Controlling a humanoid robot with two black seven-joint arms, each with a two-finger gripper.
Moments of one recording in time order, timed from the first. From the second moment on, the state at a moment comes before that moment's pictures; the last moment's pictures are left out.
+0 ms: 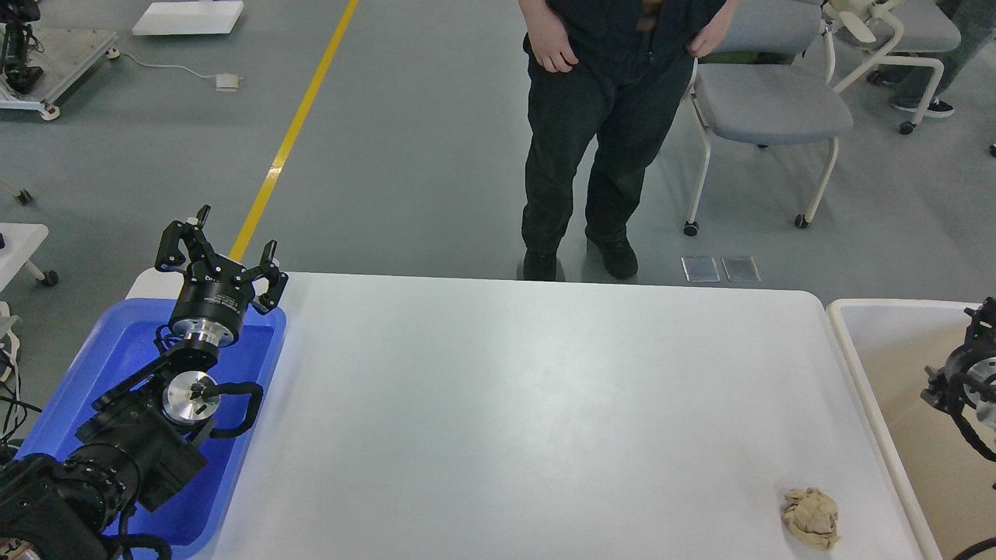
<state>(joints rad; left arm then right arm) -0.72 0.21 -0.75 -0.21 -0.11 -0.59 -0.58 0.75 -0.45 0.66 0.19 -0.07 -0.07 0.01</state>
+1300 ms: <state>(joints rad) -0.72 0.21 -0.75 -0.21 -0.11 -0.59 -0.58 0.93 -0.14 0.81 0.19 0.29 0.40 0.02</state>
